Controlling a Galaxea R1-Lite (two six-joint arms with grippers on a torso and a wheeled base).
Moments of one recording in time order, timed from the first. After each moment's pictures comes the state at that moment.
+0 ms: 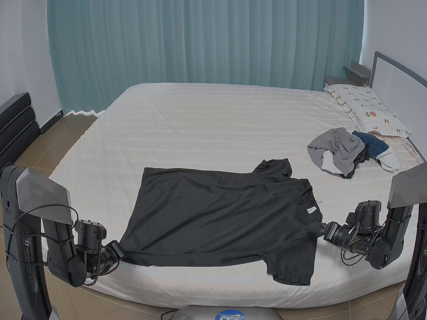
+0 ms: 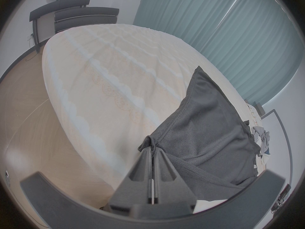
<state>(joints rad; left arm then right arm) -0.11 2.33 -0.27 -1.26 0.10 -0.75 0.12 2.25 -0.27 -1.35 0.18 0.63</state>
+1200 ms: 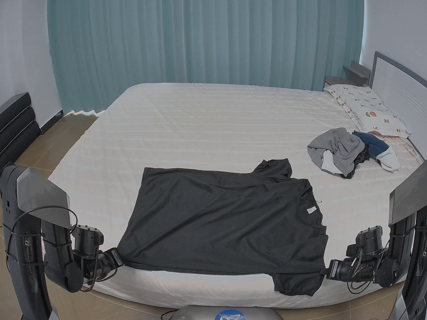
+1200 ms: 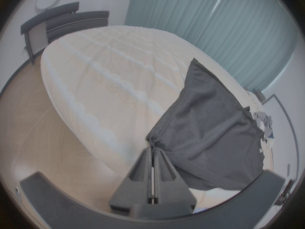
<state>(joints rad) -0.11 2.33 -0.16 -1.34 0.09 -0.59 0.15 2.25 -0.02 -1.28 0.17 0.48</state>
